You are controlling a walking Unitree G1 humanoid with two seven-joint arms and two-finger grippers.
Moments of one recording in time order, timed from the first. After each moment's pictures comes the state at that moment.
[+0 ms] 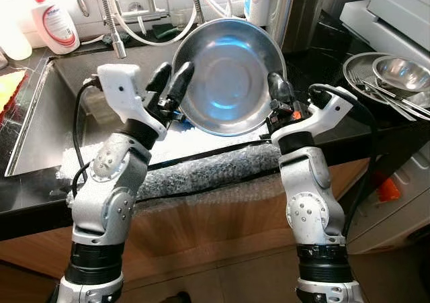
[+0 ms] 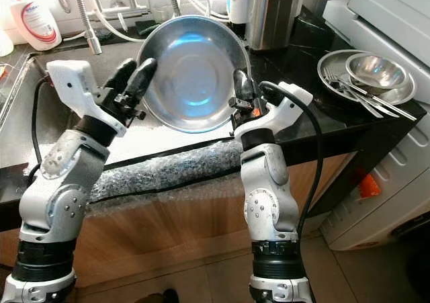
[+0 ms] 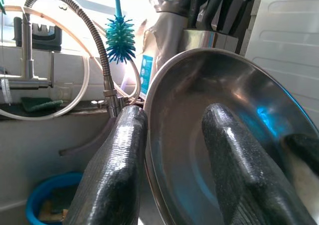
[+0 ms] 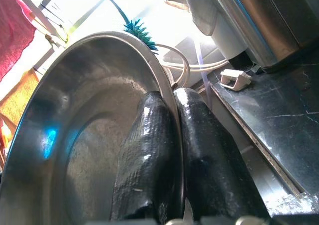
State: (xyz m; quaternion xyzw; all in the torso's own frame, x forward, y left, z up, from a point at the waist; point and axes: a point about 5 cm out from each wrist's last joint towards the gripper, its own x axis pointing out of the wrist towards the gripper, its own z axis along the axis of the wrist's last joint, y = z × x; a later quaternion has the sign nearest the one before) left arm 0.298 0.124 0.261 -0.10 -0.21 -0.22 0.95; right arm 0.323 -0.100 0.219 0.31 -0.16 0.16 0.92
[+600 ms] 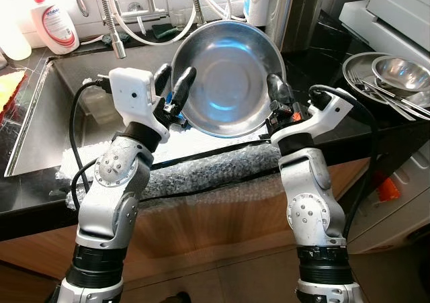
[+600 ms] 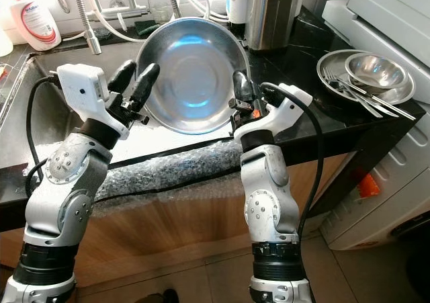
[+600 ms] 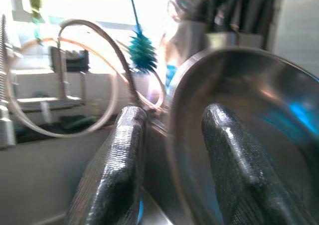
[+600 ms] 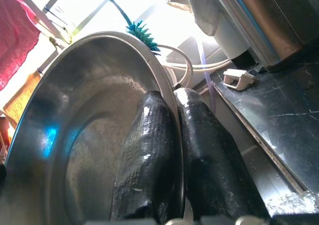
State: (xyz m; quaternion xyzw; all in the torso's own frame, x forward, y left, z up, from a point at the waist) left arm 0.299 0.127 0.263 -0.05 -0.25 -0.14 0.96; right arm 0.321 -0.100 0.220 0.32 -0.16 0.16 0.92
